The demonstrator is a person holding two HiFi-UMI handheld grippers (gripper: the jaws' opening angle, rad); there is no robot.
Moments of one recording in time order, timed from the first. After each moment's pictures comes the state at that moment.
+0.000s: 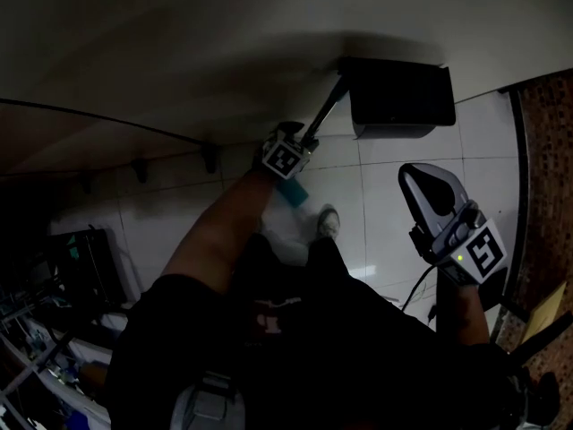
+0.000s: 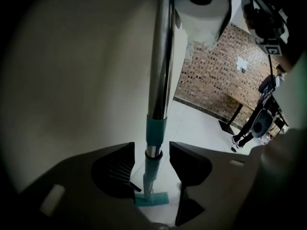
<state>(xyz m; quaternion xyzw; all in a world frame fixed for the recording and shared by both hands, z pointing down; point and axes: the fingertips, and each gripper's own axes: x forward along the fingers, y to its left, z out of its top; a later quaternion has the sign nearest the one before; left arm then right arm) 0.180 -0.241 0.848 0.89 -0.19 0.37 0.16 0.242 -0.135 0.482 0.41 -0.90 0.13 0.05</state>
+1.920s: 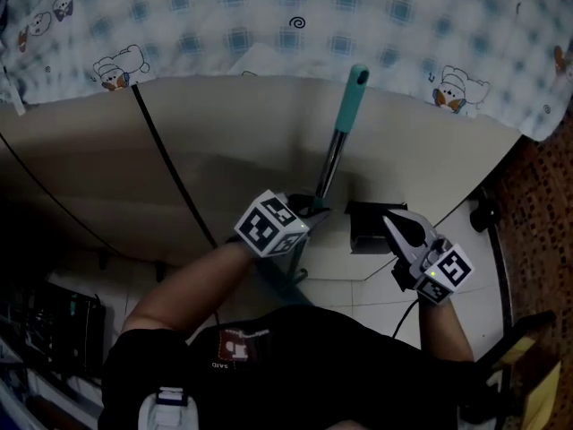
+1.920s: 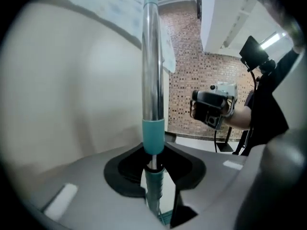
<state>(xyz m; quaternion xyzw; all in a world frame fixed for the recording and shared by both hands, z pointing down) 0.105 -0.231 0.391 0.96 -0.20 0.20 0.04 0.180 -0.157 0.300 0.36 -0.93 -0.03 -0.01</state>
